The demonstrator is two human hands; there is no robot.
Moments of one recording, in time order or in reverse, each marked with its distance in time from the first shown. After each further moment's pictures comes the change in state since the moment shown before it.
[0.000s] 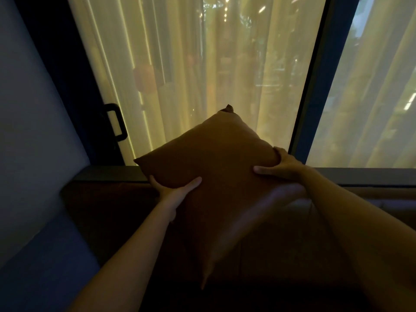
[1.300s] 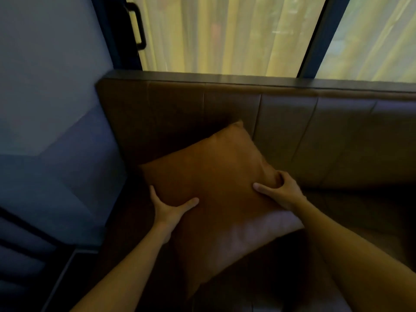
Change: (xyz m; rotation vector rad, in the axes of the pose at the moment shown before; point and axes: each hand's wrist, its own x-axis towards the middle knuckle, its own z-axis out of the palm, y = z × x) left_hand -0.153 -0.315 -0.172 -0.005 -0.100 -0.022; right_hand -0.271 0.160 0.245 0.135 -0.012 0.272
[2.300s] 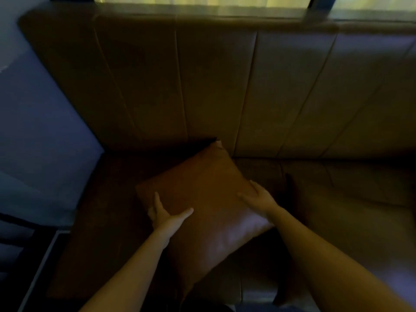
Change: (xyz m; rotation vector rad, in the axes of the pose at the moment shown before) left_hand 0.060 -0.116 0.067 0.343 0.041 -0.272; right_hand 0.054 0.099 0.084 0.067 -0.240 0.135
